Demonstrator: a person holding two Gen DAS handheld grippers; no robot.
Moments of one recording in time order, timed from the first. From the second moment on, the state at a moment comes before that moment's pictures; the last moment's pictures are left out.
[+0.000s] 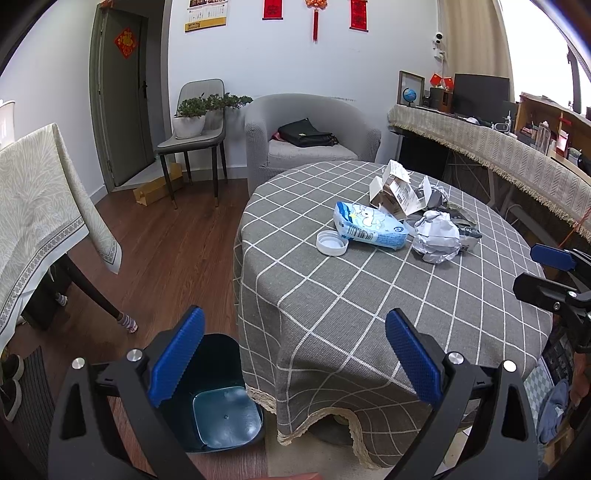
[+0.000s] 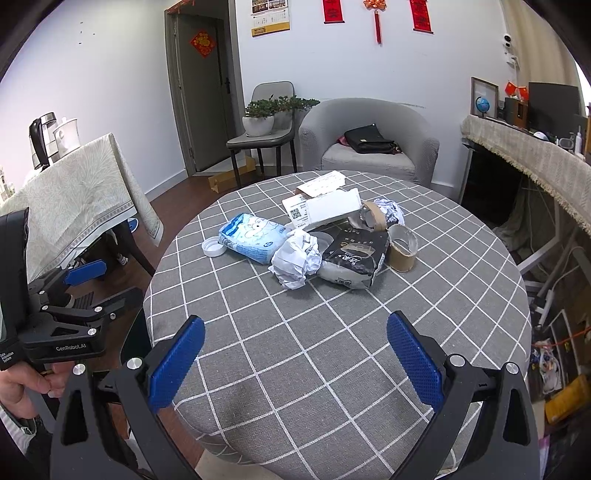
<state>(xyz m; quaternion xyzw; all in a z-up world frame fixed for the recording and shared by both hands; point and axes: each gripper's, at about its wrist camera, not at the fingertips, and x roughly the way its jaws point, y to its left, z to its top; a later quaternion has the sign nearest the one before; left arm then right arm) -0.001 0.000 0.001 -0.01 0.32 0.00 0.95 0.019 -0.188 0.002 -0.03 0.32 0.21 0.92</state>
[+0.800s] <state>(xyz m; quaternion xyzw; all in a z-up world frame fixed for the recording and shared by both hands) 0.000 -0.005 0.000 -0.01 0.32 0.00 0.95 0.019 -0.188 0.002 -0.03 0.32 0.21 0.92</state>
